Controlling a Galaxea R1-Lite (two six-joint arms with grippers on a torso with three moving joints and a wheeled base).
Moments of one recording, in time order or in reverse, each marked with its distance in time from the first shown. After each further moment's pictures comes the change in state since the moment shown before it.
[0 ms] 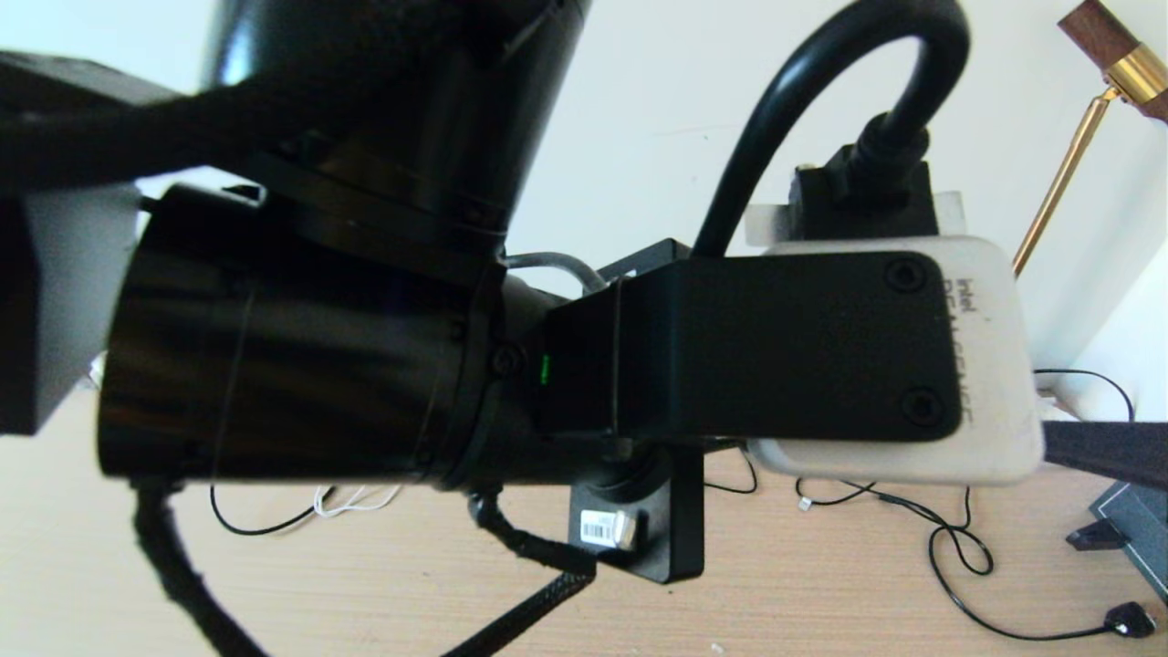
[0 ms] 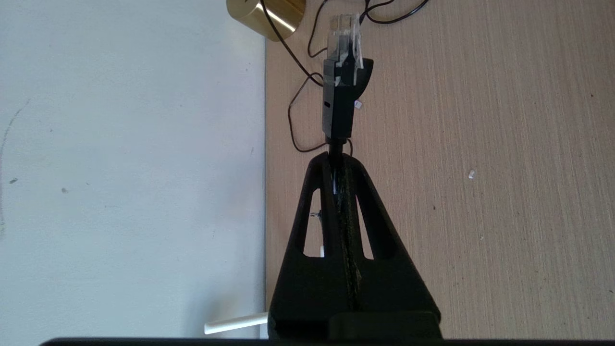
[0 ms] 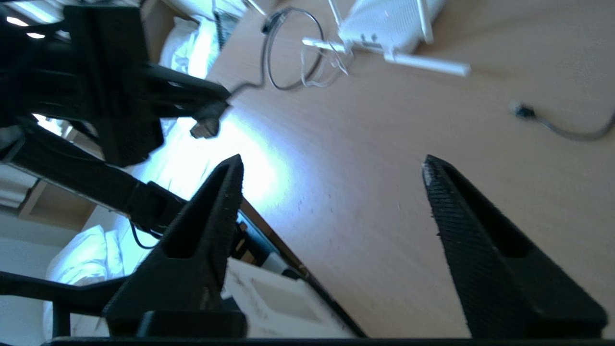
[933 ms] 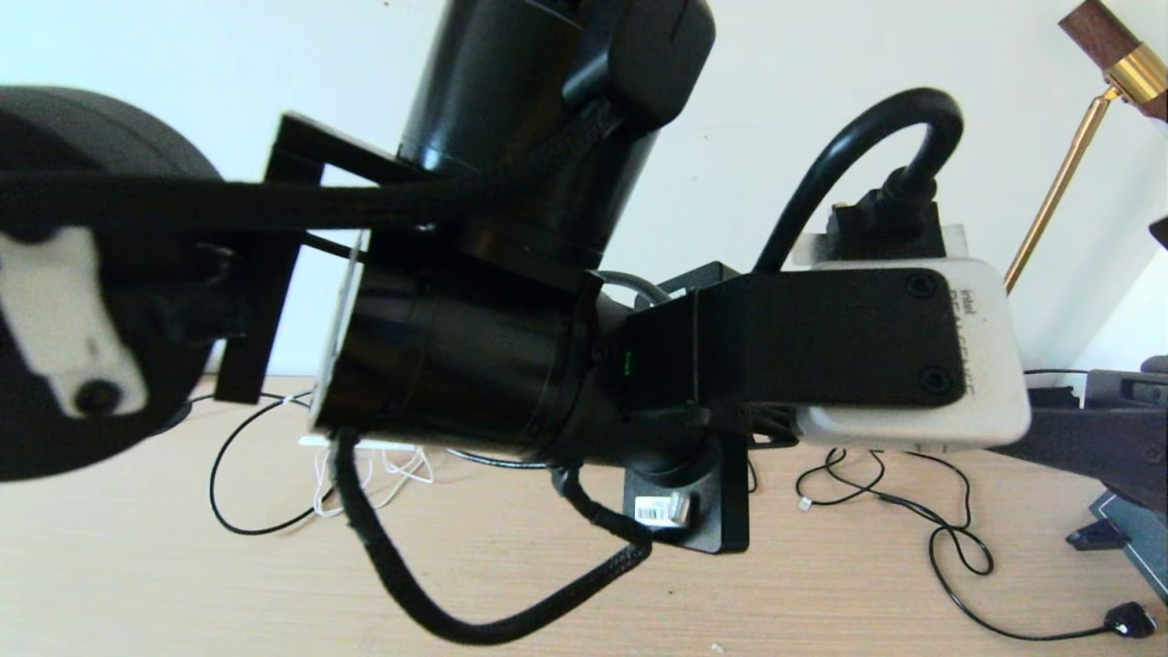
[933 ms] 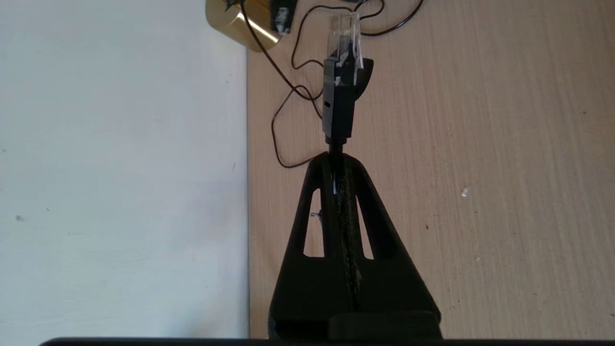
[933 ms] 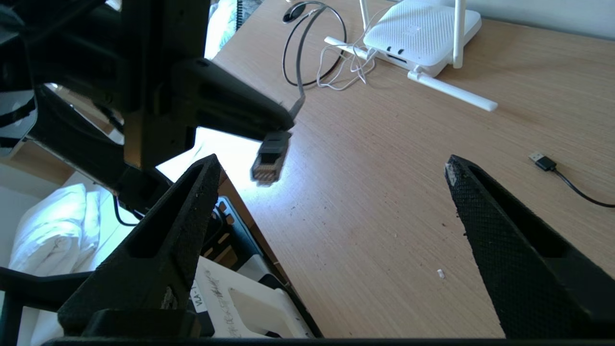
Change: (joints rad) left arm 0.029 0.099 -0.072 -0.001 -0.081 -0.013; right arm 0.125 0.111 0.020 -0.176 -0.023 -0.101
